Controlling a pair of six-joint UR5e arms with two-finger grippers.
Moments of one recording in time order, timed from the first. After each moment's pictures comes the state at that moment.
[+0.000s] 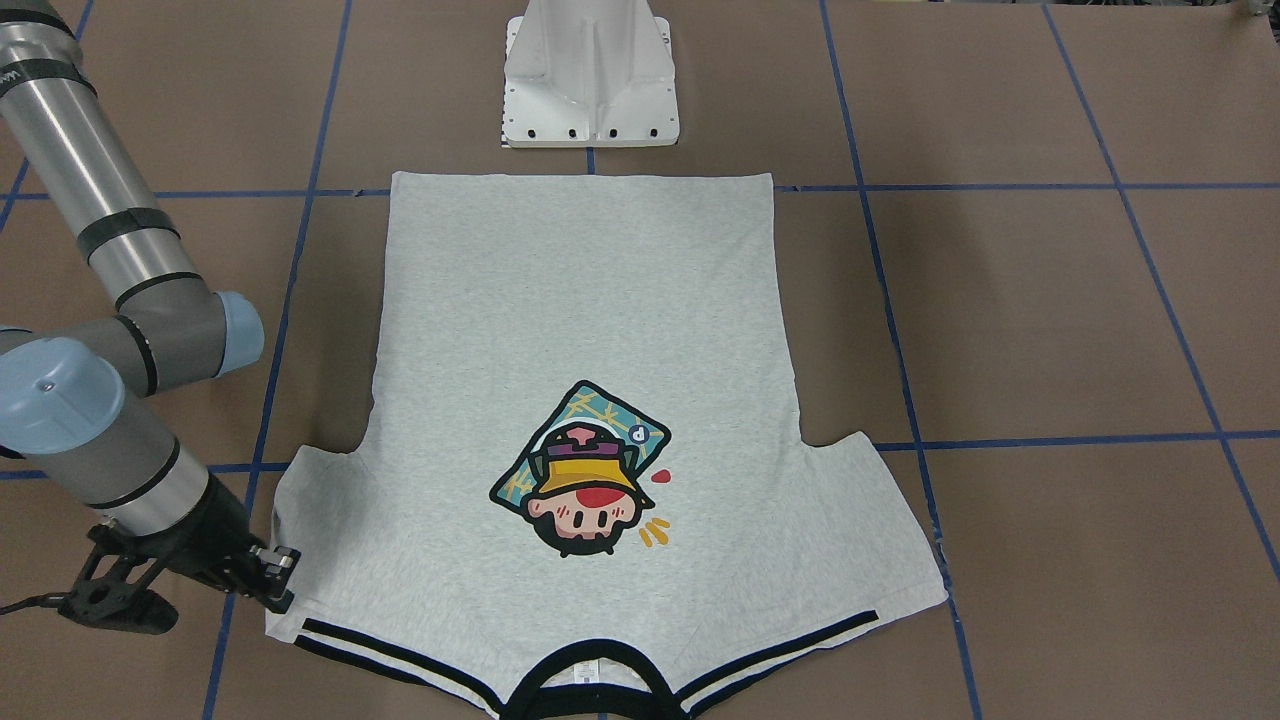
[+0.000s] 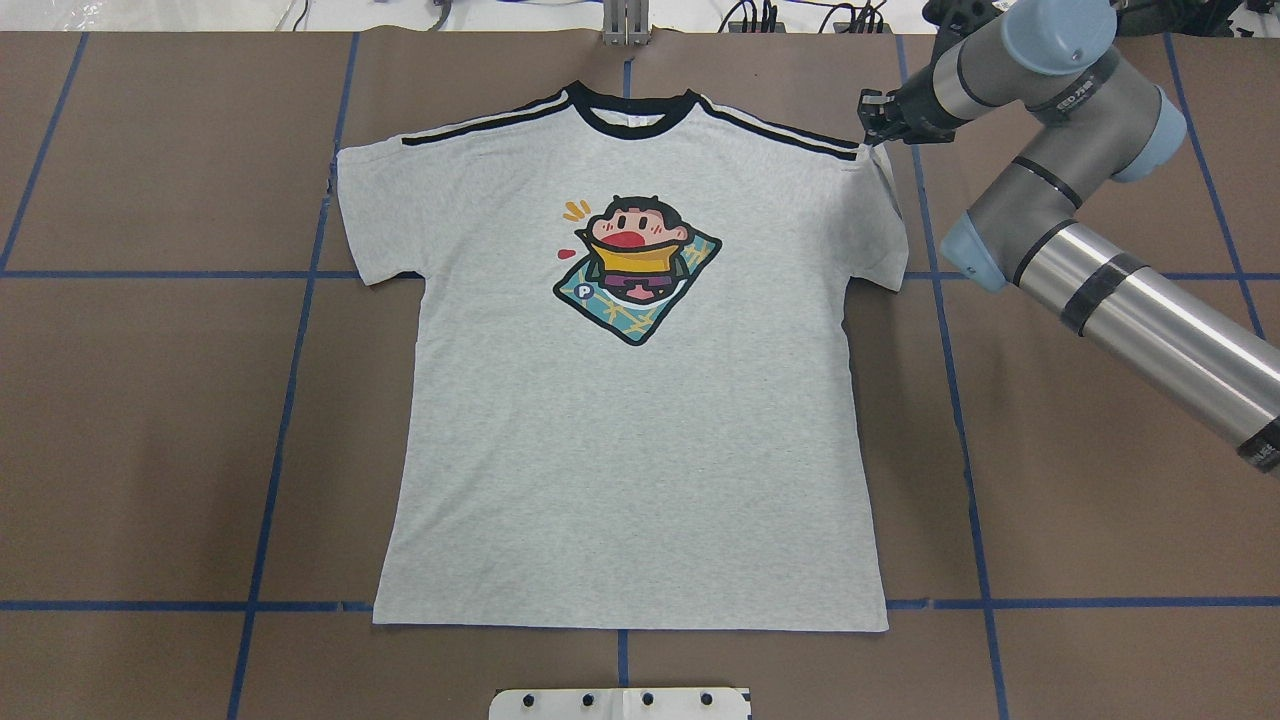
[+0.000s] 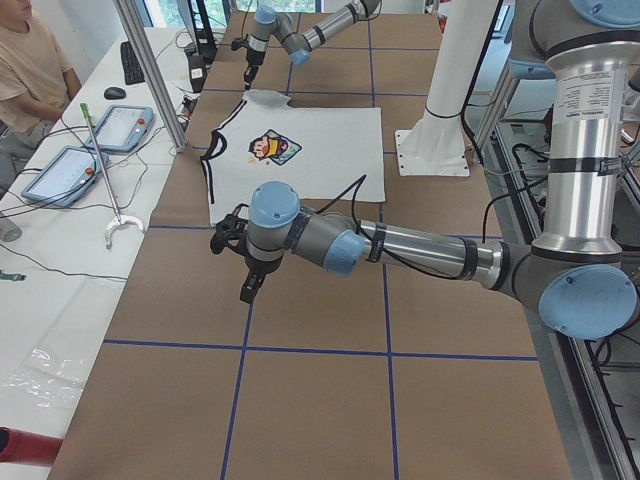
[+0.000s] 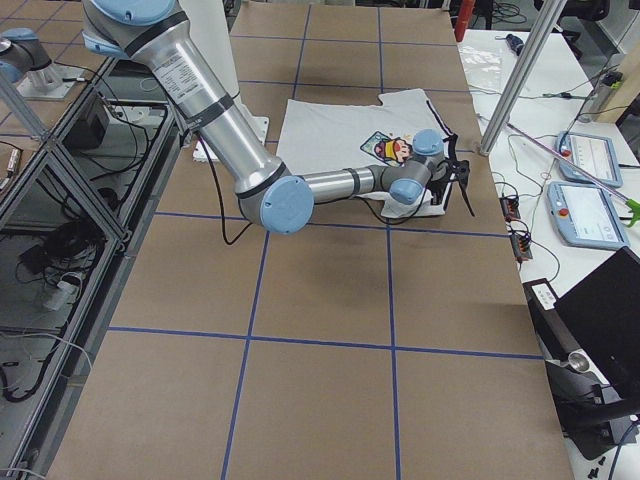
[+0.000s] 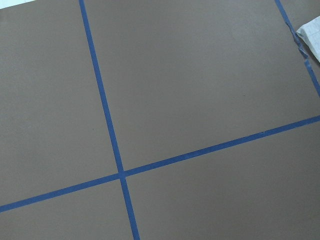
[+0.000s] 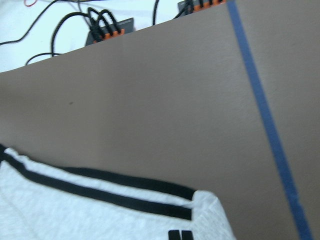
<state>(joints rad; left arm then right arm) -1.52 -1.54 -1.77 -1.85 -2.38 -0.06 0.96 -0.89 1.06 -0.75 2.02 1.25</state>
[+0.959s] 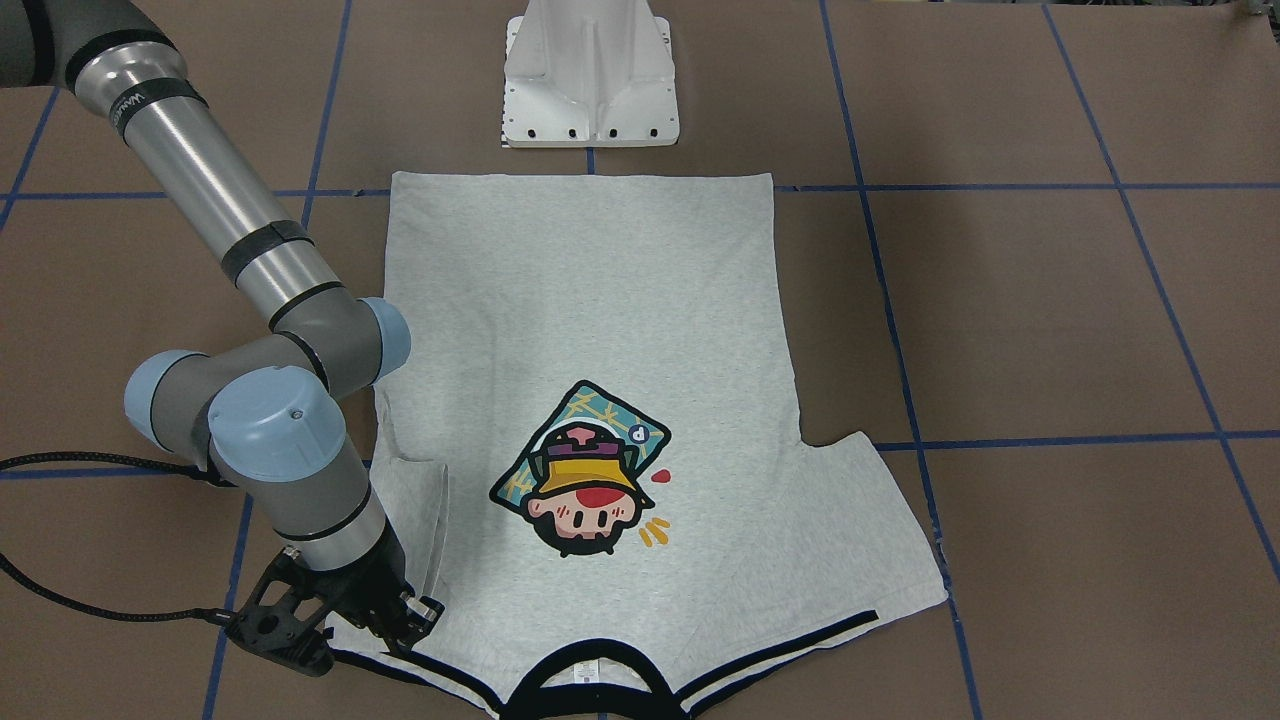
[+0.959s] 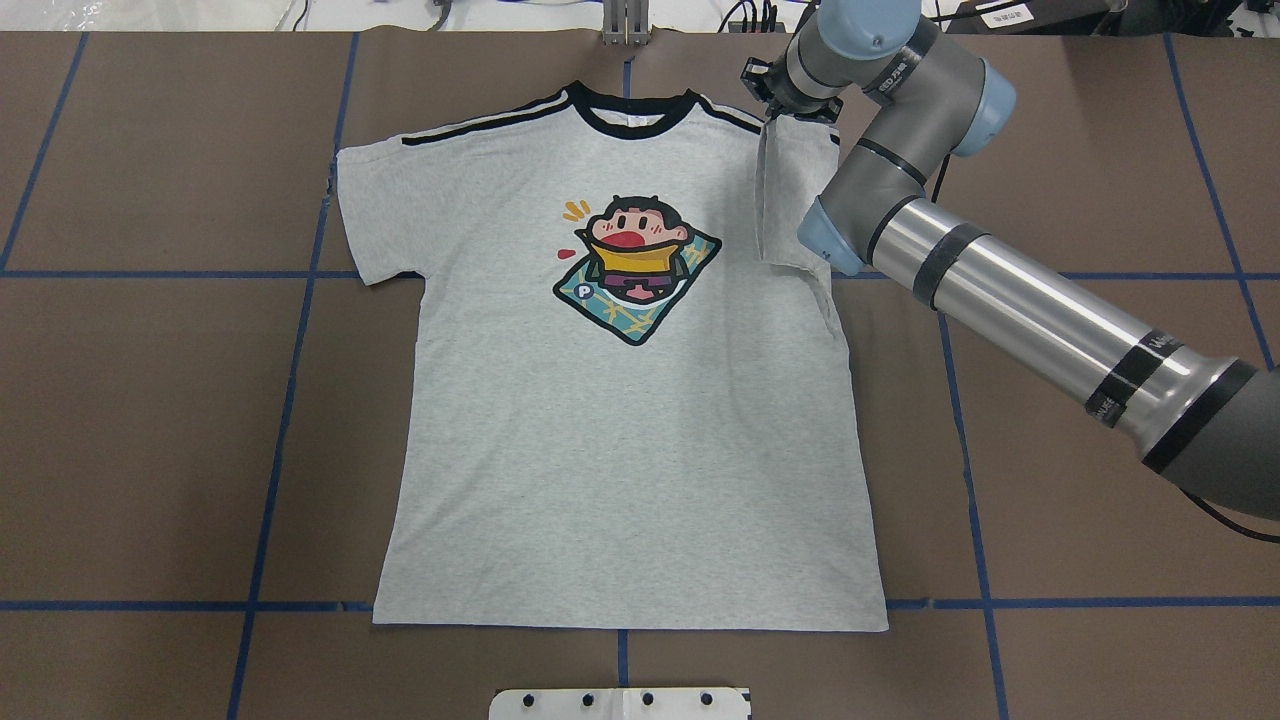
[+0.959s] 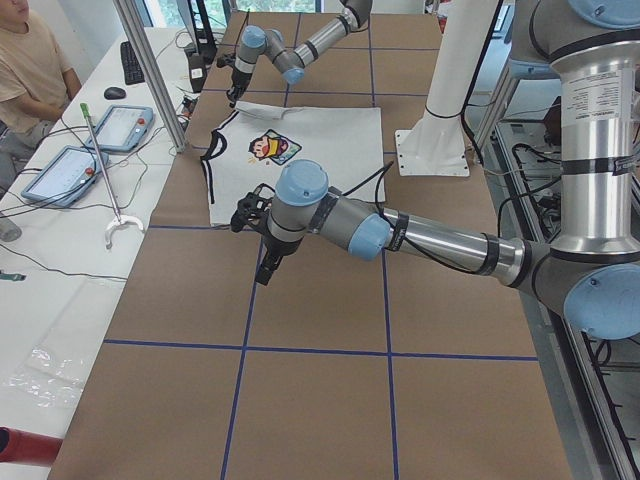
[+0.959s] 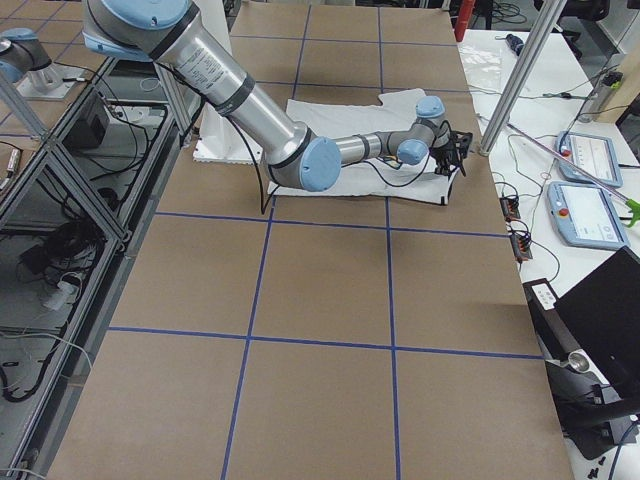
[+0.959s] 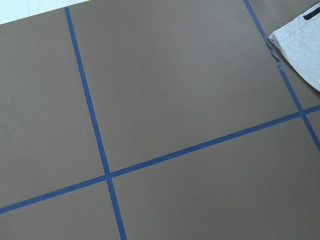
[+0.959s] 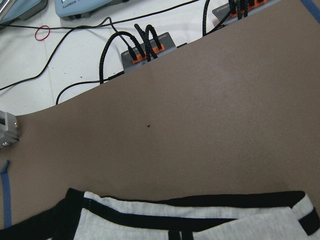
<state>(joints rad) -1.52 -1.45 -1.92 -1.84 -2.38 -0.07 0.87 -0.63 0.80 -0.84 1.79 1.41</state>
